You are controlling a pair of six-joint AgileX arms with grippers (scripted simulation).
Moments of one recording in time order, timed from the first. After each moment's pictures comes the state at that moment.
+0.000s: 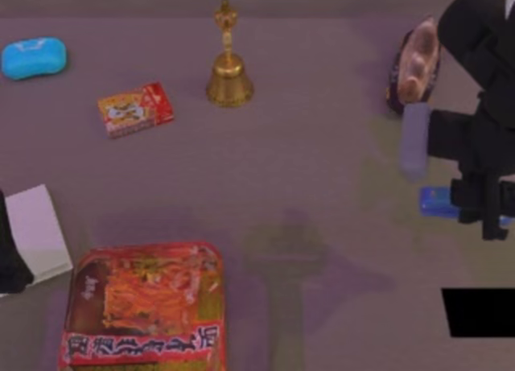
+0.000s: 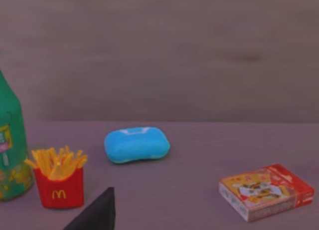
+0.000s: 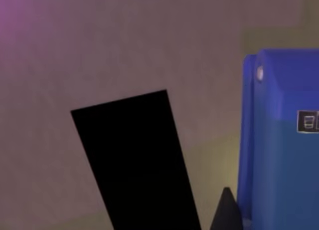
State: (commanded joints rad) left arm 0.00 0.00 0.00 0.00 0.00 0.00; right arm 0.36 1.78 1.38 -1.19 -0.01 -0.95
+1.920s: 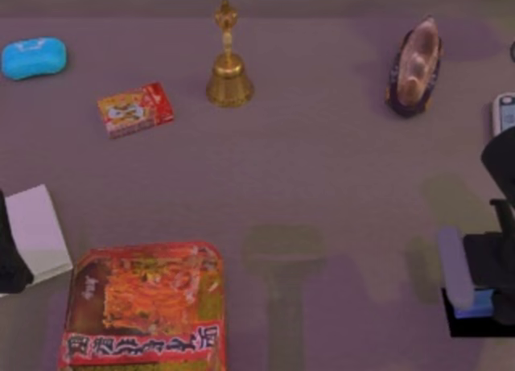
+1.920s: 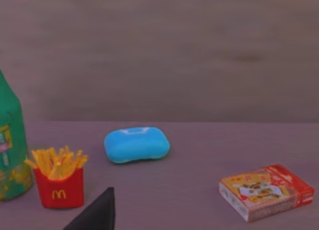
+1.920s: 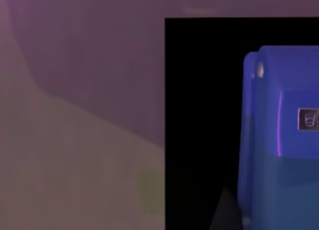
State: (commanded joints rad) left arm 0.00 0.00 0.00 0.00 0.00 0.00; right arm 0.27 1.66 0.79 -0.71 -0.01 -1.28
